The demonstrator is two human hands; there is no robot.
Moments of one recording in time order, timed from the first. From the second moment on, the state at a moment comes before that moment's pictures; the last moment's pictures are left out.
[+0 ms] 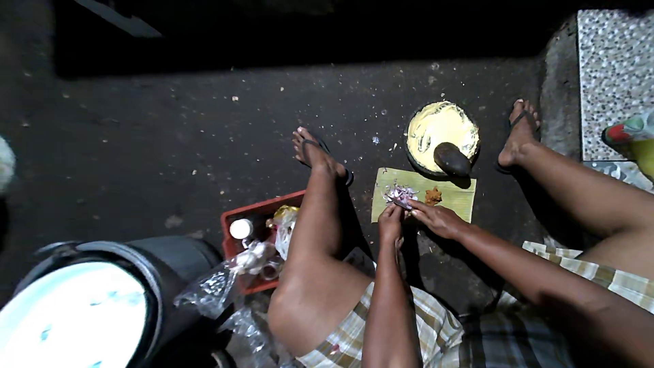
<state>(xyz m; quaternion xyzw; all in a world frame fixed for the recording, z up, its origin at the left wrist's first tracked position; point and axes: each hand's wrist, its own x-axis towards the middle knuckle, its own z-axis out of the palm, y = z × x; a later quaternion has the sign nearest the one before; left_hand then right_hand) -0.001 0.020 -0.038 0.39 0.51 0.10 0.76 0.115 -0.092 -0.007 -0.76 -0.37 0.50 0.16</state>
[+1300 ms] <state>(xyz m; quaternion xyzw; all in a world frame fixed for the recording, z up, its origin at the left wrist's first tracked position) 0.001 0.016 -0.034 0.40 0.52 0.10 0.75 0.112 -0.097 -0.003 -0.77 -0.38 0.50 0.15</state>
